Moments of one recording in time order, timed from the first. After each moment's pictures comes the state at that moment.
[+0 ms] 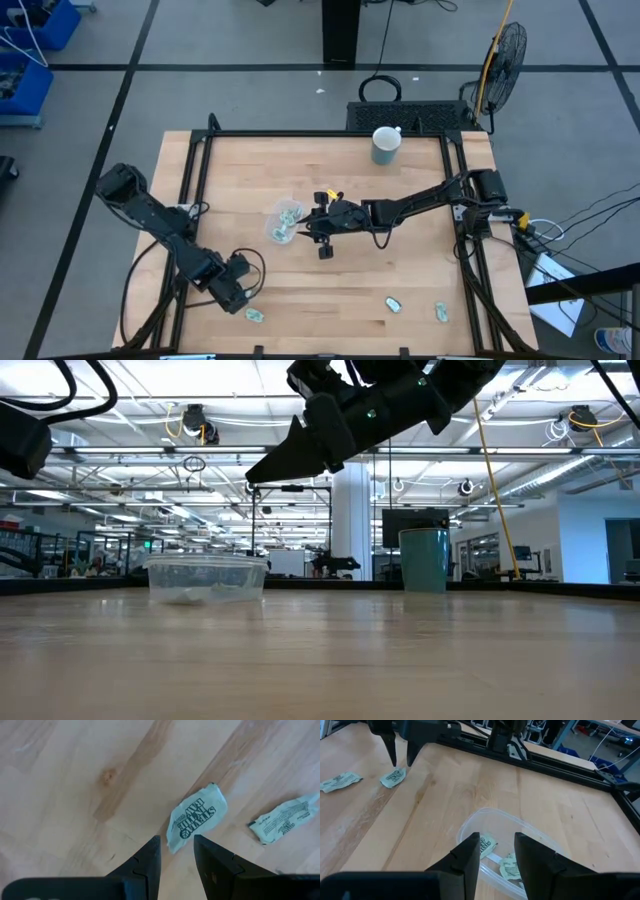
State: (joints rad) left arm -0.76 1.48 0.78 -0.68 0.03 -1.42; right arm 0.09 1.86 1.11 0.32 0.10 -0.22
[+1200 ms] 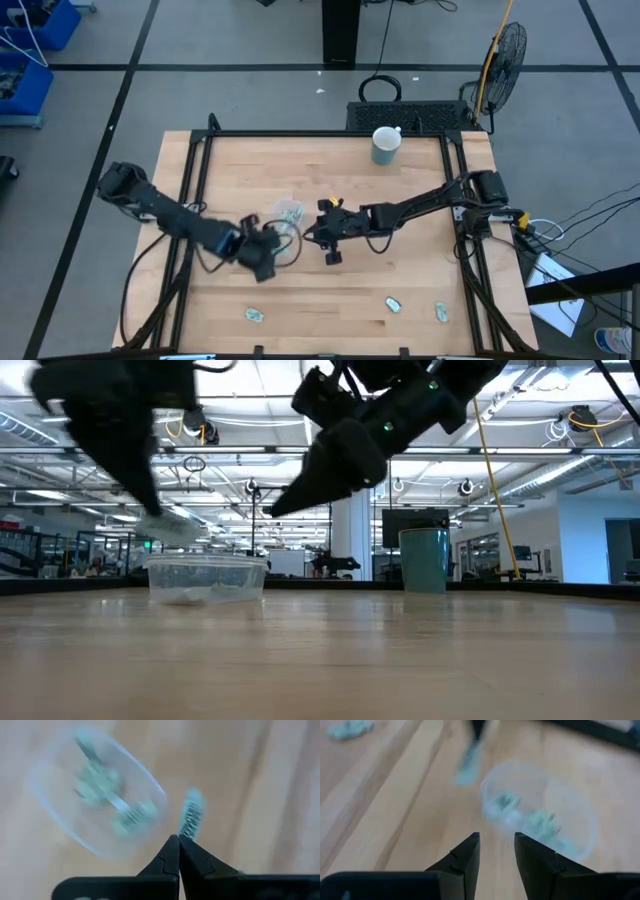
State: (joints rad) left arm -0.44 1.47 0.95 -0.73 -0.36 -0.70; right arm 0.12 1.86 1.11 0.13 0.11 -0.20
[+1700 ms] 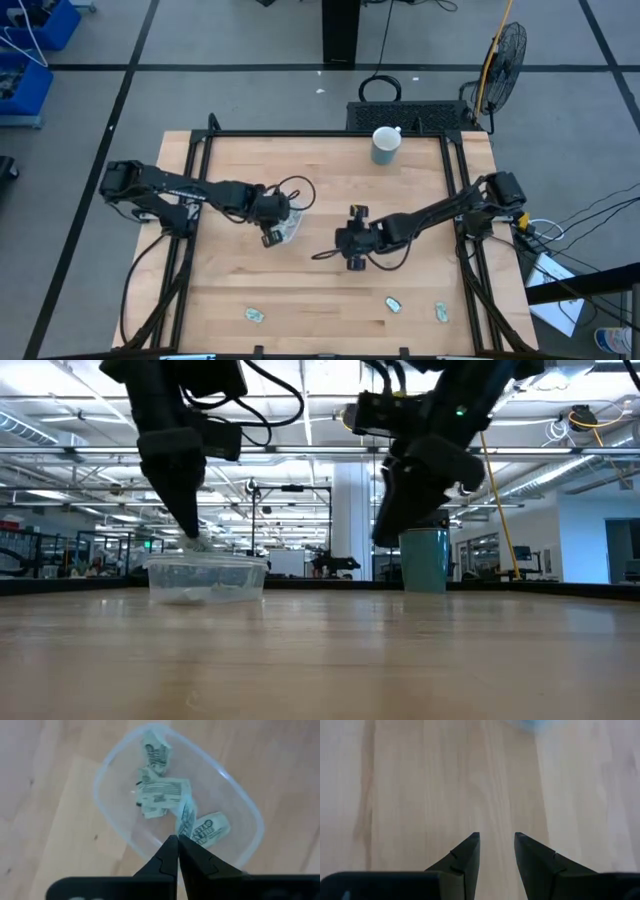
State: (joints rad) left arm -0.04 1.47 0.96 -0.75 -0.13 -0.36; right arm 0.25 1.74 1.11 -0.45 0.39 0.16
